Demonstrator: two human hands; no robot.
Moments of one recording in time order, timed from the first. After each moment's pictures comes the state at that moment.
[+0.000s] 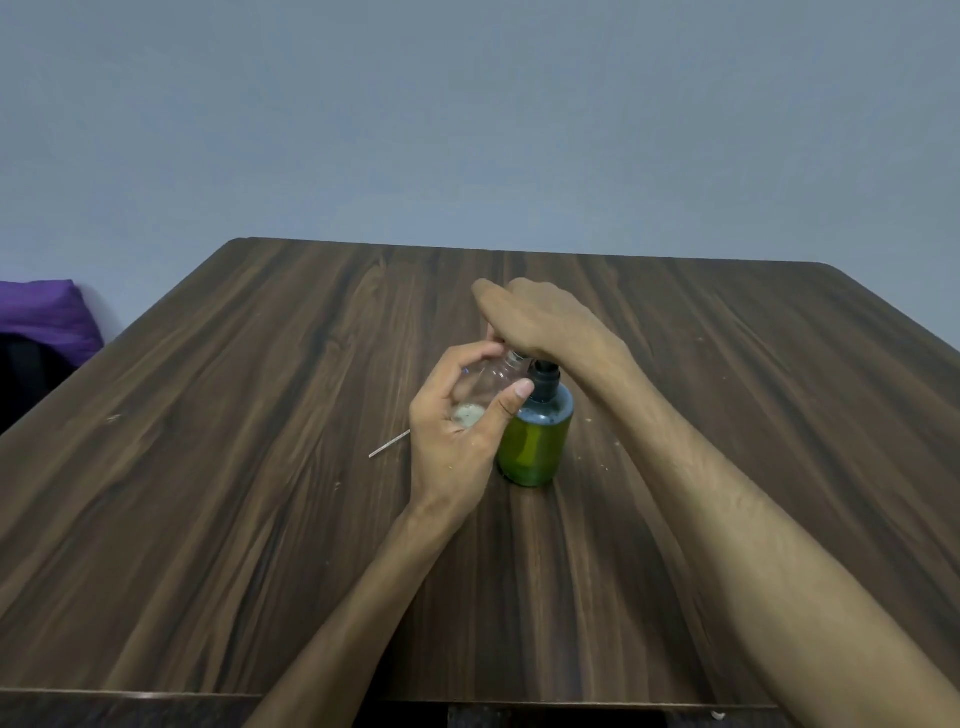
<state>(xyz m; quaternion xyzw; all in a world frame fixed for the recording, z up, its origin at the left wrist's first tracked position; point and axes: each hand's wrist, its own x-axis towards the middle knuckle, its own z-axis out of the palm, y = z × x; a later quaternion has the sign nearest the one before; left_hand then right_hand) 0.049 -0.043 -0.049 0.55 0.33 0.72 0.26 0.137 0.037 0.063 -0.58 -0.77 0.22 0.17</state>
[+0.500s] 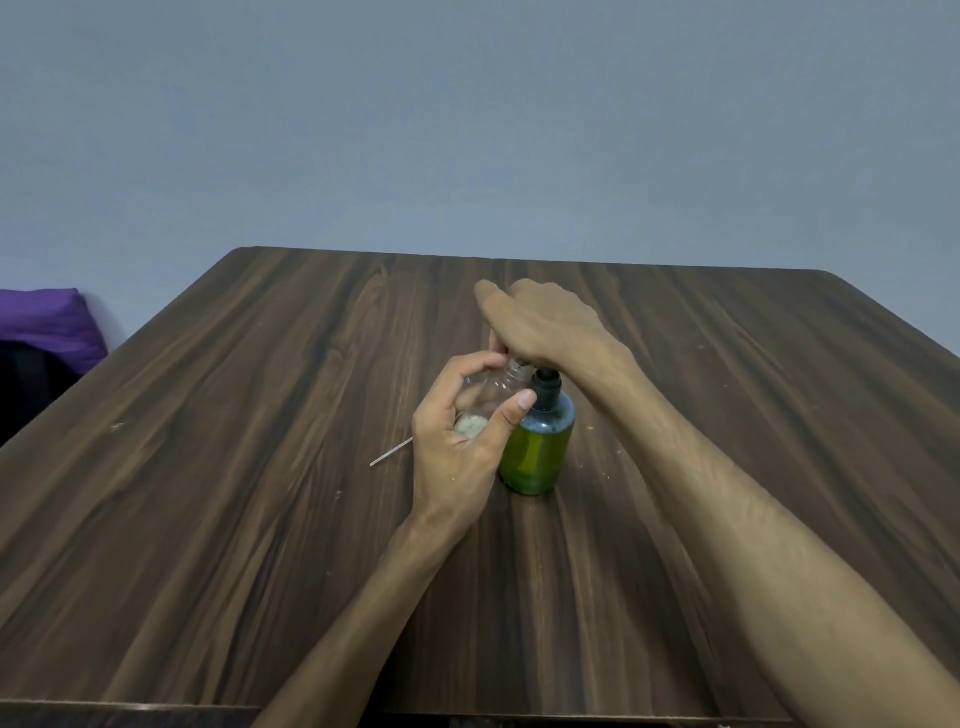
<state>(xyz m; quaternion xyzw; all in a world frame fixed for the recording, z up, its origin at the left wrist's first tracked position) 0.049 -0.047 -0.048 0.54 0.33 0.72 0.28 0.139 0.041 0.059 -0.58 -0.78 0.16 0.20</state>
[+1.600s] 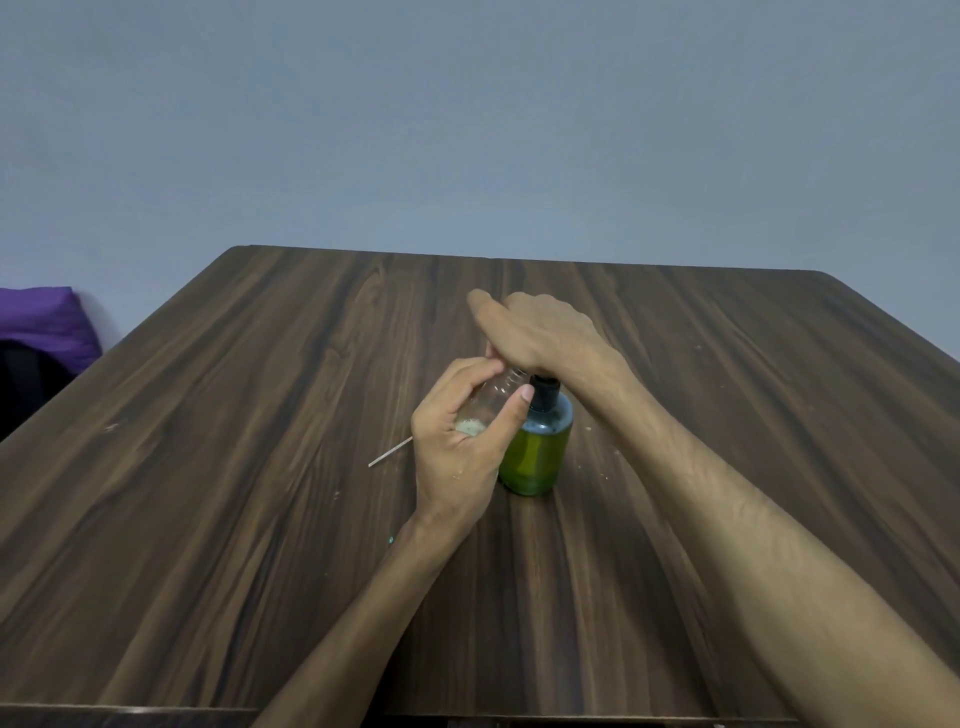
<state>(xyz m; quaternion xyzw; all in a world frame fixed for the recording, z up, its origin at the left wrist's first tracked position) 0.051 -0.037 -0.055 0.57 0.35 0.72 0.18 0.136 0.038 0.058 -0.59 -0.78 0.16 0.14</state>
